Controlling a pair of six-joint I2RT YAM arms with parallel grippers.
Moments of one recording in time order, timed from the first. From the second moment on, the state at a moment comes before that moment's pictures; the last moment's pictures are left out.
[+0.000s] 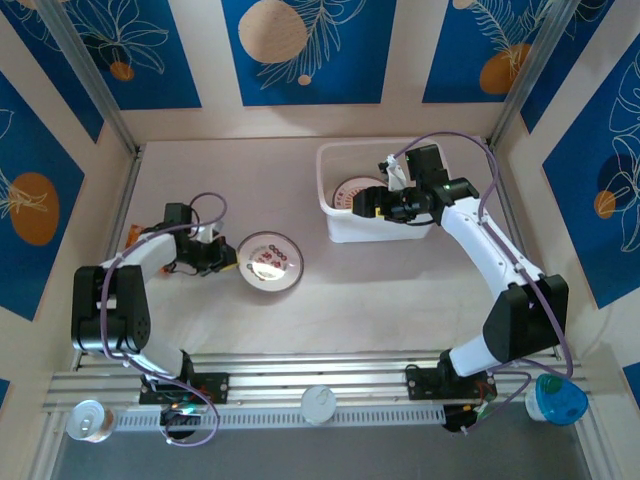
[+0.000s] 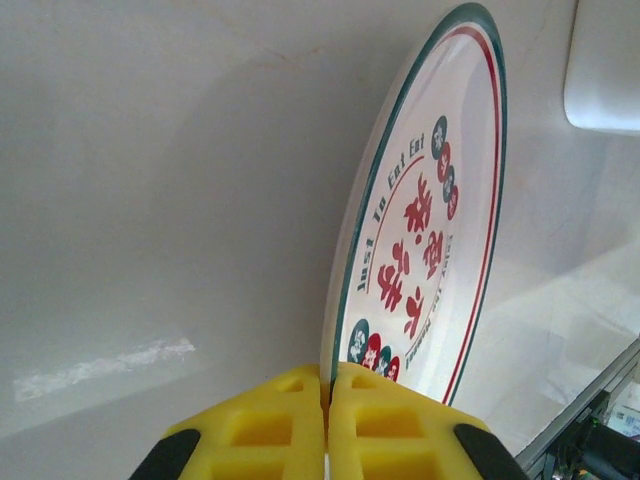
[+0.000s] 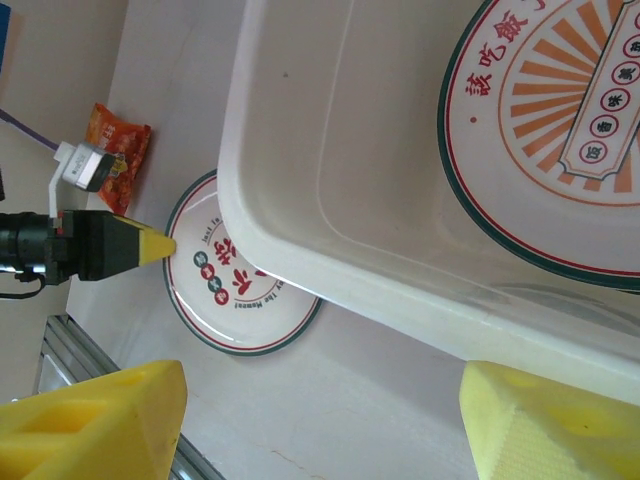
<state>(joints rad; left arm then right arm) 0.01 1.55 0.85 -0.57 0.67 -0.24 0.28 1.47 1.31 -0.75 -0.55 0.33</state>
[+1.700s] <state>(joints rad) -0.15 1.62 0.84 -0.44 0.66 -0.34 0.28 1.45 1.24 -0.69 -0.54 0.34</state>
